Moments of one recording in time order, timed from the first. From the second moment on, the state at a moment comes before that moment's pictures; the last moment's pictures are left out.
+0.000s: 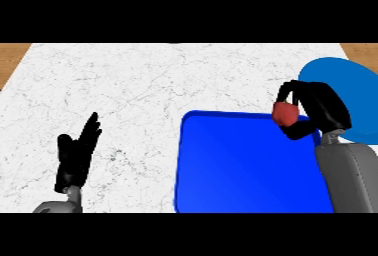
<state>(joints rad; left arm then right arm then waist) -0.03 0.15 -0.03 -1.45 -0.04 0.16 0.20 -0.41 -0.23 -0.07 -1.39 1.03 0.18 -0.04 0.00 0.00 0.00</state>
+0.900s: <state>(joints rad) -0.04 0.14 -0.03 -1.48 -0.05 0.15 0.23 -0.62 -0.41 -0.40 -1.11 0.94 -0.06 0.03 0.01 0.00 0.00</state>
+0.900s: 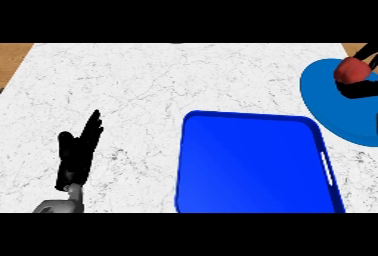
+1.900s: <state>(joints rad) -0.07 0.11 -0.04 -1.47 -0.07 0.14 0.24 -0.81 -0.65 -0.44 -0.30 0.97 -0.01 -0.19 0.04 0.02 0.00</state>
